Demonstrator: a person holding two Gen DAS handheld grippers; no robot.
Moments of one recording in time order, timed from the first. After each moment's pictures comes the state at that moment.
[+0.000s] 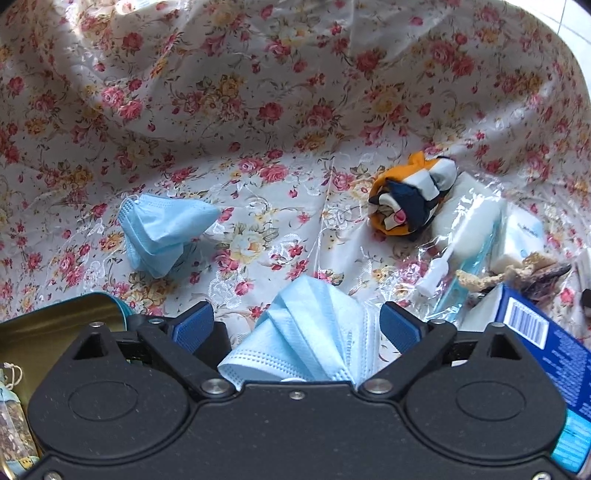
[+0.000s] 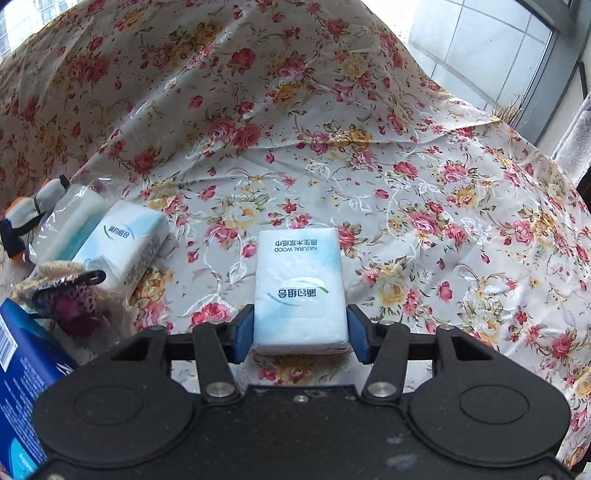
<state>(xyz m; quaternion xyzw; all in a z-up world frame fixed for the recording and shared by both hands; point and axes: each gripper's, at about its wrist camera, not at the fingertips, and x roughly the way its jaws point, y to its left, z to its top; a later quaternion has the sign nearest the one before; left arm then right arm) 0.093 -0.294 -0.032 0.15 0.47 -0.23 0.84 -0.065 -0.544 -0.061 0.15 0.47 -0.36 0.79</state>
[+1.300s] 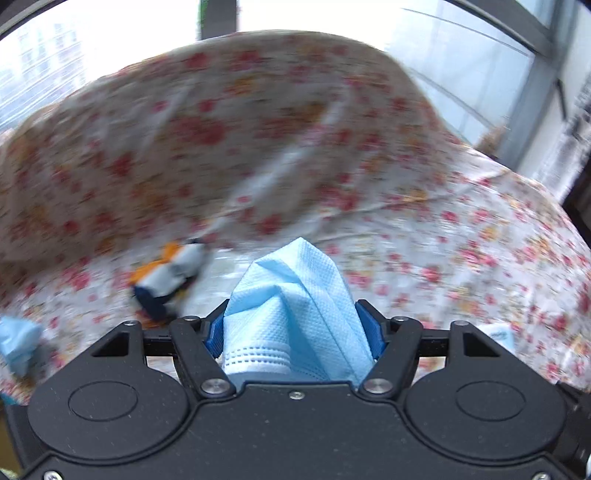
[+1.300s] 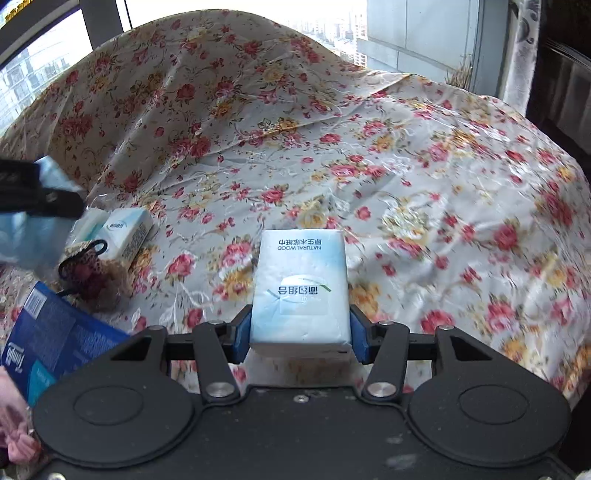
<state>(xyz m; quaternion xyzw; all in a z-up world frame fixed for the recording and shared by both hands) 0.014 -0.424 0.023 0.16 0.41 -0.41 0.80 -0.177 -0.521 -0.040 0.24 0.39 -0.39 0.79</state>
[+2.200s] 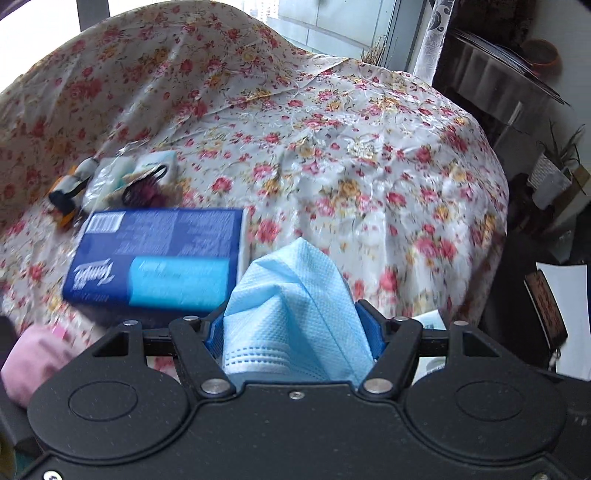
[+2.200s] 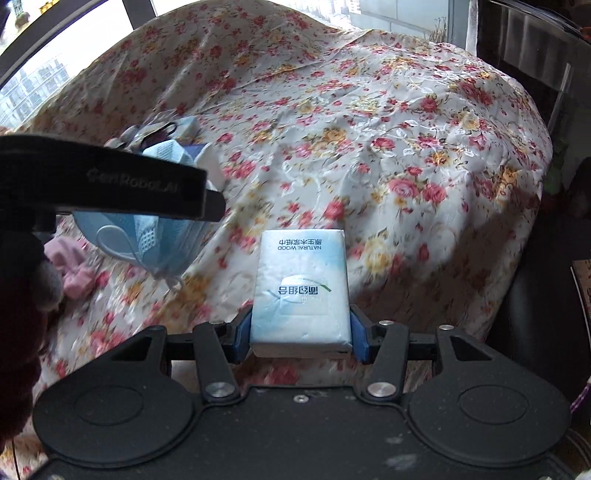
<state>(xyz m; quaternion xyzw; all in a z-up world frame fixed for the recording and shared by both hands) -0.145 -0.350 0.010 0.24 0.41 -0.53 0.70 -0.303 -0.350 -0.012 0.29 0.41 -0.38 0.78</state>
